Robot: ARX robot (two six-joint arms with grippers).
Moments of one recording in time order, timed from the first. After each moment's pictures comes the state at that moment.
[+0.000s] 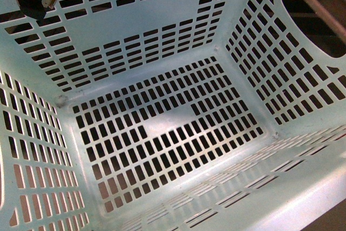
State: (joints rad) left arm -0.74 1.39 1.02 -0.19 0.04 -1.11; right arm 0.12 1.17 0.75 0.14 0.05 0.10
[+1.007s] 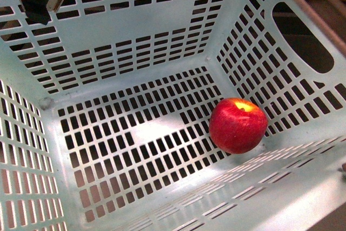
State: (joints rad) left arm -0.74 1.40 1.02 -0.19 0.05 -1.11; right arm 0.41 1.11 0.65 0.11 0.47 0.22
